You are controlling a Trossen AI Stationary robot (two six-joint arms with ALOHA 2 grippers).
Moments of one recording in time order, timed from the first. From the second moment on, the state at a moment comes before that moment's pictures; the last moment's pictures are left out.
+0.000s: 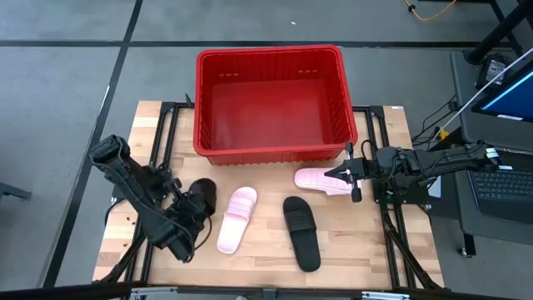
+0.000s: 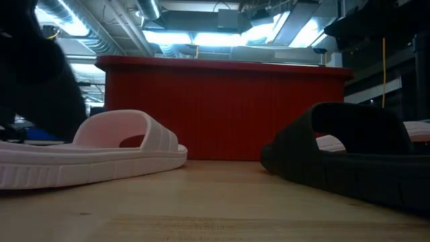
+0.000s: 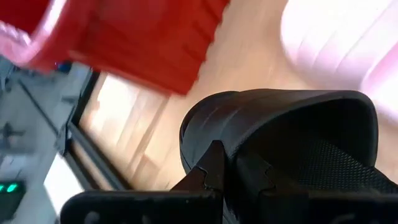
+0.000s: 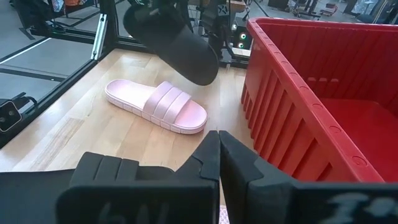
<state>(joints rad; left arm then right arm) -0.86 1.59 1.19 -1.57 -0.70 -1.42 0.14 0.59 0.44 -0.10 0.09 -0.11</state>
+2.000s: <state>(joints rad) -0.29 1.55 1.38 -1.52 -1.57 -1.38 0.10 0.60 0.46 0.27 0.12 -0.32</state>
